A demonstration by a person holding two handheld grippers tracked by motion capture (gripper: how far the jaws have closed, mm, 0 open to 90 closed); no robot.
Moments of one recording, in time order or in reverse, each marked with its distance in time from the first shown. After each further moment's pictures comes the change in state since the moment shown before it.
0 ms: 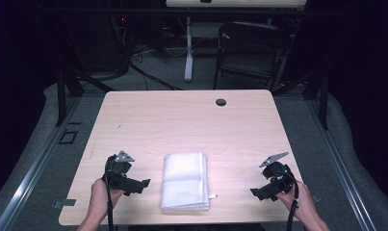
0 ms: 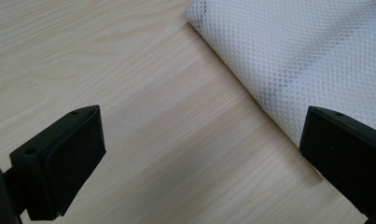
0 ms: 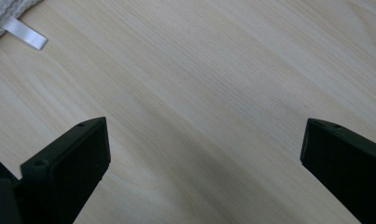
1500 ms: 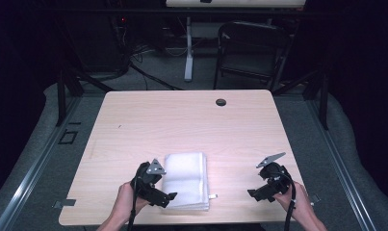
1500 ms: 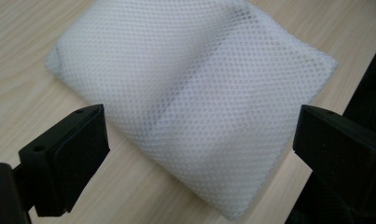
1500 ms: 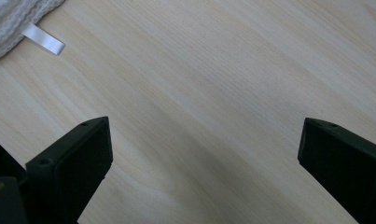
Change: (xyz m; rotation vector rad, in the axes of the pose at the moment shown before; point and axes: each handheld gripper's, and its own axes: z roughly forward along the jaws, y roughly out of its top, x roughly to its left) left arm -0.078 0.023 0.022 0.022 -0.147 0.247; right arm 0.009 0.004 0.000 0.004 0.011 0.002
